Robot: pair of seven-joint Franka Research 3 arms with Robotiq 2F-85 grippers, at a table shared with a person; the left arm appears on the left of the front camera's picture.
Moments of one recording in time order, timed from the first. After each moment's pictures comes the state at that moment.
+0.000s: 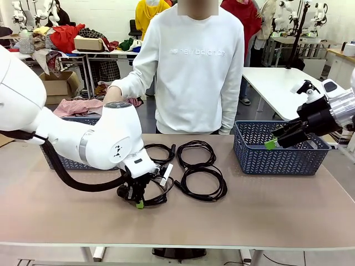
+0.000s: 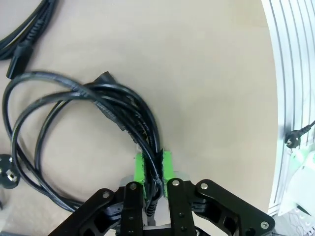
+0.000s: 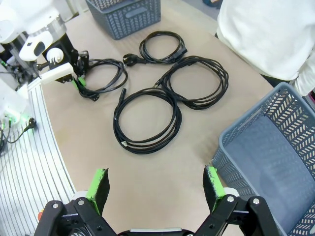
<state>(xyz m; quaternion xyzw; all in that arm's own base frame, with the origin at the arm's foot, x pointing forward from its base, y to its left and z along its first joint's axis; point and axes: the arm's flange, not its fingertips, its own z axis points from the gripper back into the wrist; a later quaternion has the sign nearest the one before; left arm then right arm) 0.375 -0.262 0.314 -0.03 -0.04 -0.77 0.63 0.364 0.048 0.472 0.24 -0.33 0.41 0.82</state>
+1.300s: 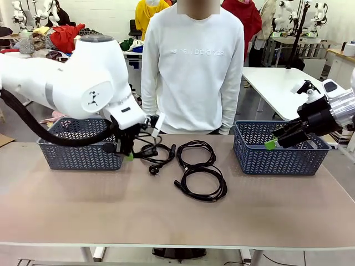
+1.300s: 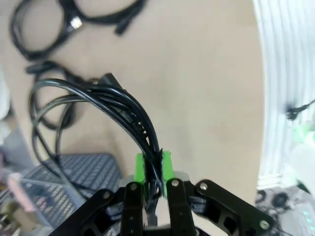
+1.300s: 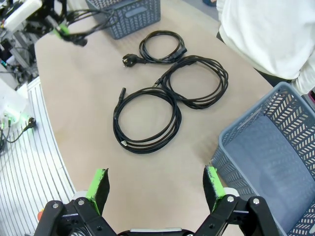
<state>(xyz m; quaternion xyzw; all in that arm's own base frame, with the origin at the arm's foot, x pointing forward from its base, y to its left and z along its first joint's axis) 0.377 -0.236 0.478 0.06 -0.11 -0.75 0.65 0.364 0.047 0.472 0.24 -0.33 0.41 0.82</state>
